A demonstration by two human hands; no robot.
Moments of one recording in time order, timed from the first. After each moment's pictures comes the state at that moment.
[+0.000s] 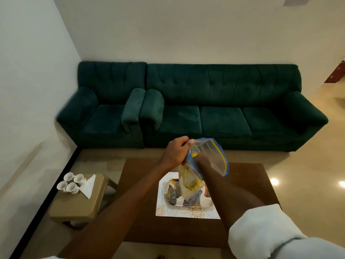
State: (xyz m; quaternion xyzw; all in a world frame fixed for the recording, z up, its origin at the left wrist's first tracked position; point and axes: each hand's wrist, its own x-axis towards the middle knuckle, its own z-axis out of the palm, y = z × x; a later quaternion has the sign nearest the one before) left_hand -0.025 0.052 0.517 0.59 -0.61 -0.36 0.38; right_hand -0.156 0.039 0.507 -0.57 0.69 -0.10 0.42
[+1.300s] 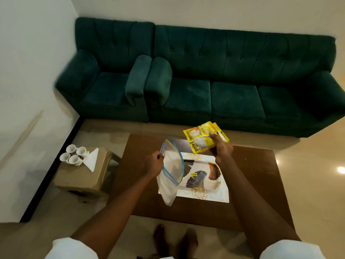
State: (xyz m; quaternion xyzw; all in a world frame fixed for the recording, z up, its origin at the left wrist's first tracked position) left_hand 0.059 0.089 0.396 0.79 -0.46 -0.33 0.21; right_hand -0.167 -0.025 0.408 -0.13 0.62 -0.49 0.59
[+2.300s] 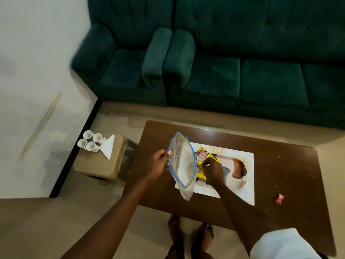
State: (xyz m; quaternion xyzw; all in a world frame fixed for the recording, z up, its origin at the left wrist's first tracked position) left_hand 0.125 0.080 0.324 0.74 -0.30 -0.48 0.36; right_hand -0.093 0.017 0.265 -0.60 0.68 -0.08 0.41
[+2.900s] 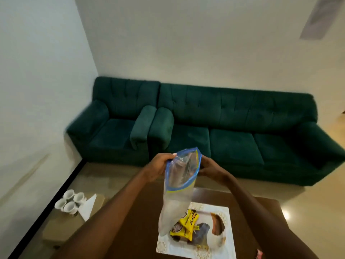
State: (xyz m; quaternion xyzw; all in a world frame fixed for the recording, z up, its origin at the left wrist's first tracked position) left_hand 0.087 -0.007 0.536 0.54 -0.35 -0.64 0.41; right_hand -0.144 -0.074 0.505 -0.69 0.37 -0.22 0.58
